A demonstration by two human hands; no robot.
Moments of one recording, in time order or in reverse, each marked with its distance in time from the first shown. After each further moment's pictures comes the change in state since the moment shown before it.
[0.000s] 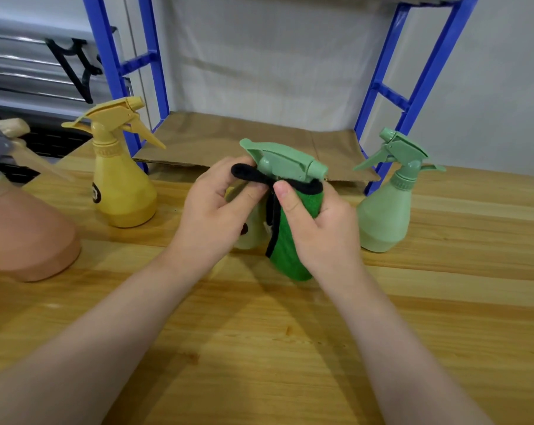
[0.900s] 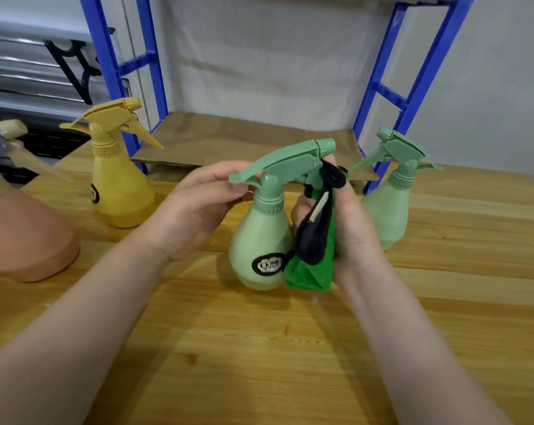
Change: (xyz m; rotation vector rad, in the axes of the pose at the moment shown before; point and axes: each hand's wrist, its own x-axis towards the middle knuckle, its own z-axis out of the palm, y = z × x) left_hand 0.010 -0.002 -0.026 -0.629 -0.354 -0.280; right_hand 0.015 -0.014 -0.016 0.978 -0.128 0.698
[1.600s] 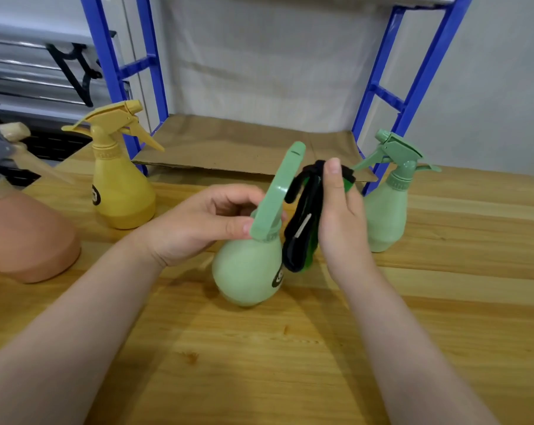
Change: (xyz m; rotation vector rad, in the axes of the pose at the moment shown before) left_hand -0.006 0.004 0.000 0.161 -0.280 -0.097; right_hand -0.003 0.007 -0.001 -0.609 0.173 -0.520
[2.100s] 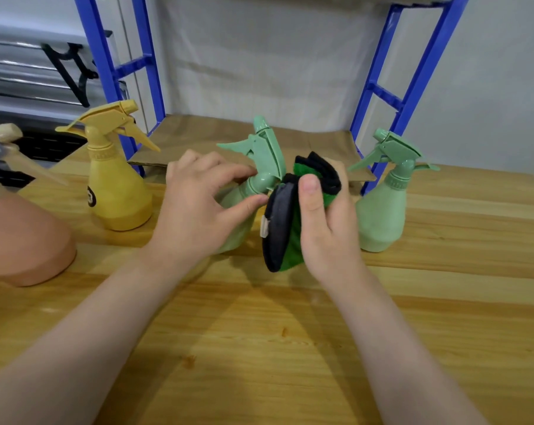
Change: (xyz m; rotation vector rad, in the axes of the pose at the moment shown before) left_hand 0.010 -0.010 0.007 1.162 0.731 0.229; right_hand -0.002 0.015 0.002 -0.105 -0.085 -0.439
